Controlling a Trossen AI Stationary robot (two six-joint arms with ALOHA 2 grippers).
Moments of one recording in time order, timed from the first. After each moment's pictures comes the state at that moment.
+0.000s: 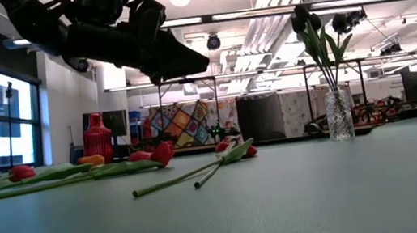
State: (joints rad) left arm 0.10 1.56 0.67 0.62 -0.04 -0.03; right arm 1.08 0.88 1.09 -0.82 1.16 0.78
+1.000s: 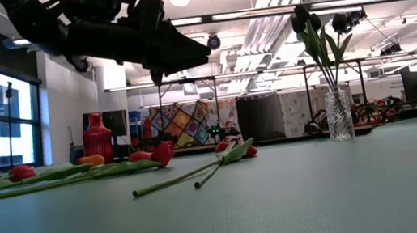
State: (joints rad) left arm 0.10 1.56 0.67 0.69 -0.04 -0.11; right arm 1.52 1.00 1.12 -1.04 1.19 1.12
